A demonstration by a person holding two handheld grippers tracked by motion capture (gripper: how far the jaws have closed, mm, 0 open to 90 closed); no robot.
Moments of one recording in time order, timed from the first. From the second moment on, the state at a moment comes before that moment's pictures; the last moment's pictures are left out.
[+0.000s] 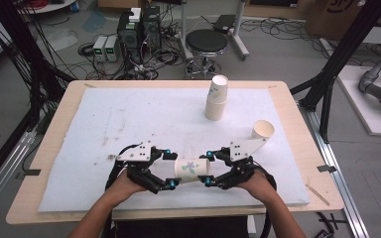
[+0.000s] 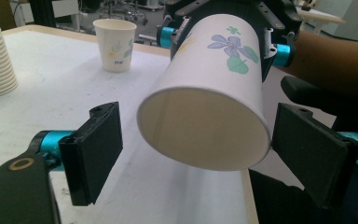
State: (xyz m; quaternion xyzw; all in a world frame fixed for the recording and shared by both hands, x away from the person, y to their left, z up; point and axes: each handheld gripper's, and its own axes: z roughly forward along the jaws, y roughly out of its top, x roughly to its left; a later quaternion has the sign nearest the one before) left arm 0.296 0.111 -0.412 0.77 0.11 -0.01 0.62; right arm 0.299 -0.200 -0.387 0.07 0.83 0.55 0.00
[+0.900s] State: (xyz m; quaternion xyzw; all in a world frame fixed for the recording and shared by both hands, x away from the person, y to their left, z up) left arm 0.296 0.107 -0.405 0.76 0.09 0.00 0.64; right arm 0.304 -0.204 -0.393 0.08 0.80 0.59 -0.03
